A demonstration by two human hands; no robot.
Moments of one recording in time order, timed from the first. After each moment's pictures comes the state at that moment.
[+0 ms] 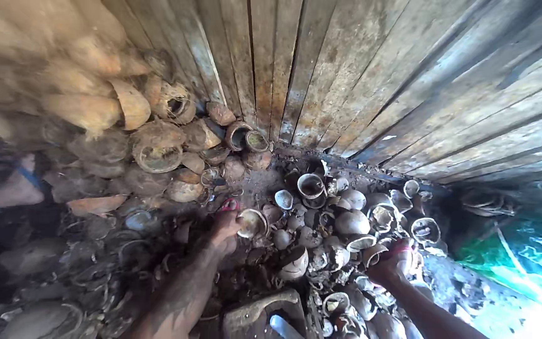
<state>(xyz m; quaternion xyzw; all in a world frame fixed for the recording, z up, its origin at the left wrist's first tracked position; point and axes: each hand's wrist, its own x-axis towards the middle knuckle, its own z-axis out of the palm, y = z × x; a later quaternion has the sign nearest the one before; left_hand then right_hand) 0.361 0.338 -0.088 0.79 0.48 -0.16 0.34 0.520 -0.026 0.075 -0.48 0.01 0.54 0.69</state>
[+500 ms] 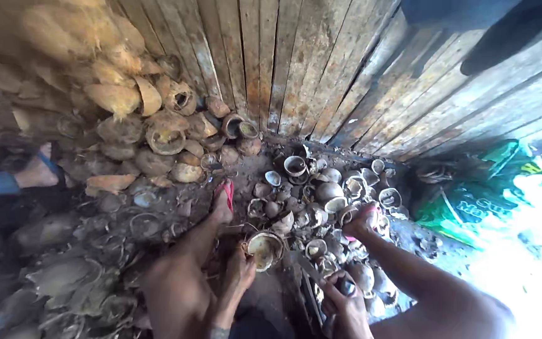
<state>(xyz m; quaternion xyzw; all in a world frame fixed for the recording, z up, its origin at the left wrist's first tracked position) 0.308 0.050 0.090 0.62 0.61 -0.01 0.50 0.480 -0.119 0.092 -0.66 -0.10 0.38 0.64</state>
